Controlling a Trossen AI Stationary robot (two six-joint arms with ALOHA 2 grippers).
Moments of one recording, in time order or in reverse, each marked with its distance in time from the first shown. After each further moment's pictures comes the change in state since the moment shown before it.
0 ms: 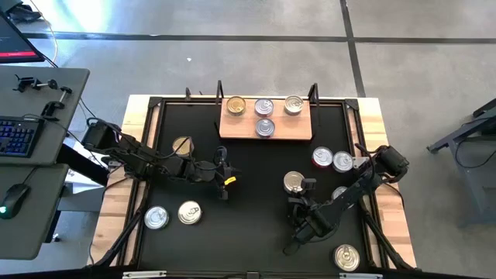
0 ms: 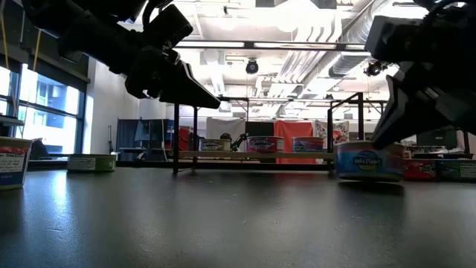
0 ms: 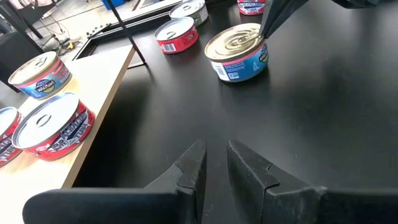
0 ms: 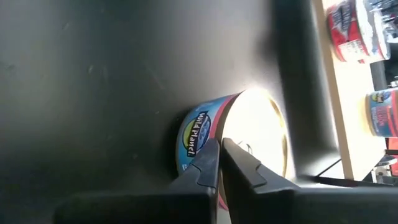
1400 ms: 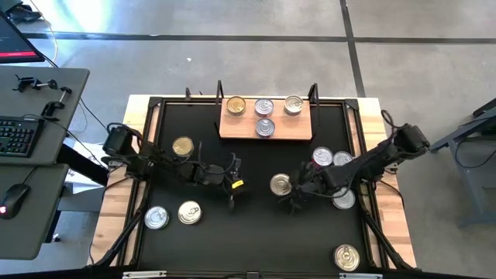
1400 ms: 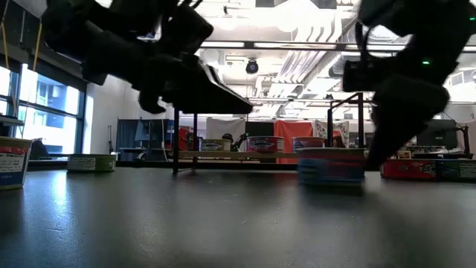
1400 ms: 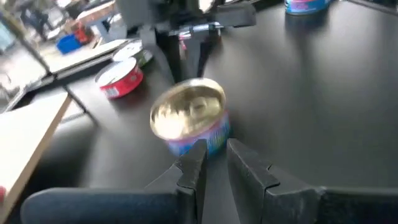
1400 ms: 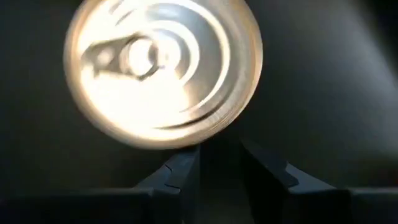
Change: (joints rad) left arm 0.000 0.236 0.070 0.276 0.213 0.118; right arm -0.318 -0.335 -0.358 0.496 -0.460 0.000
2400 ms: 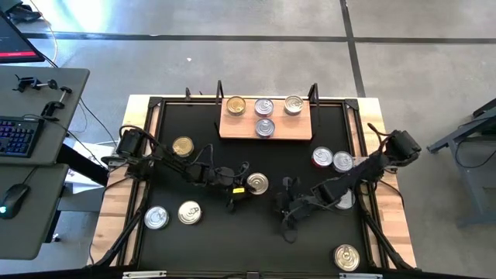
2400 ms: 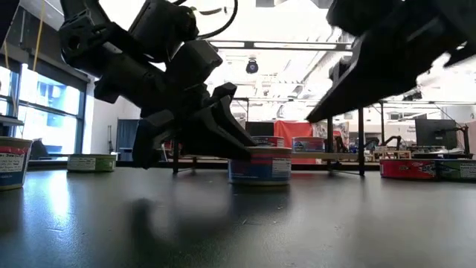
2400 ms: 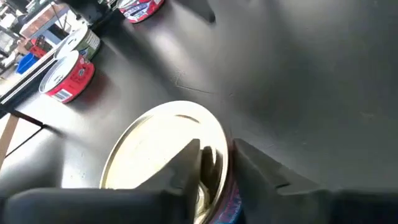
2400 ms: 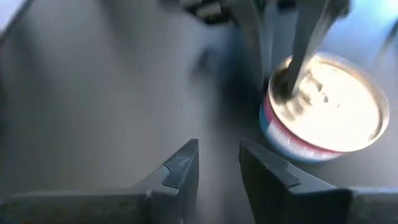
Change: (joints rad) left arm 0.037 0.128 0.064 -0.091 0.117 0.269; right arm 0.153 0.122 0.035 0.589 0.079 -0.401
